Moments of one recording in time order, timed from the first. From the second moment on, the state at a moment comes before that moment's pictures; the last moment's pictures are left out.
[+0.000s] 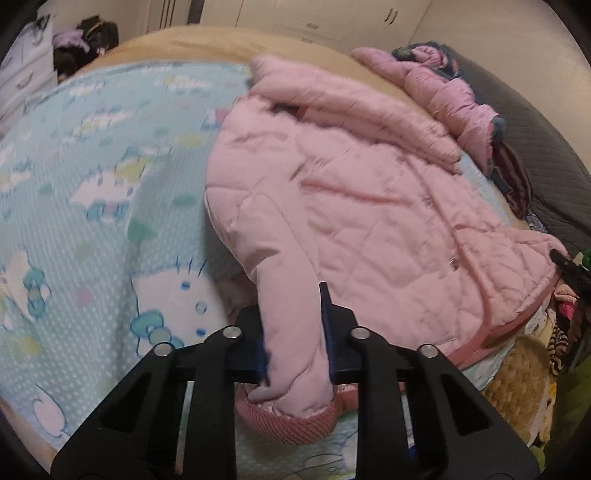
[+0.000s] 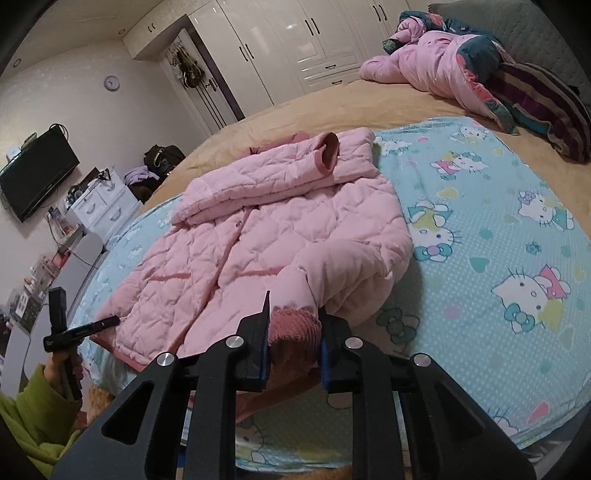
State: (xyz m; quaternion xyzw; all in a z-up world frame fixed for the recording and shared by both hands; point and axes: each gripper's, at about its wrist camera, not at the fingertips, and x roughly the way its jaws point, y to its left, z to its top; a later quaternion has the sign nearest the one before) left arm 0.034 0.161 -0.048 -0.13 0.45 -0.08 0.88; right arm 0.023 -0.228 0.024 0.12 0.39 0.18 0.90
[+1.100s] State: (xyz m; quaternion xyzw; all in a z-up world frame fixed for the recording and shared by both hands) left arm 0.056 0.146 0.014 -0.12 0.38 -0.11 0.91; right arm 0.001 -0.247 -0.053 0.17 0.51 0.16 0.83
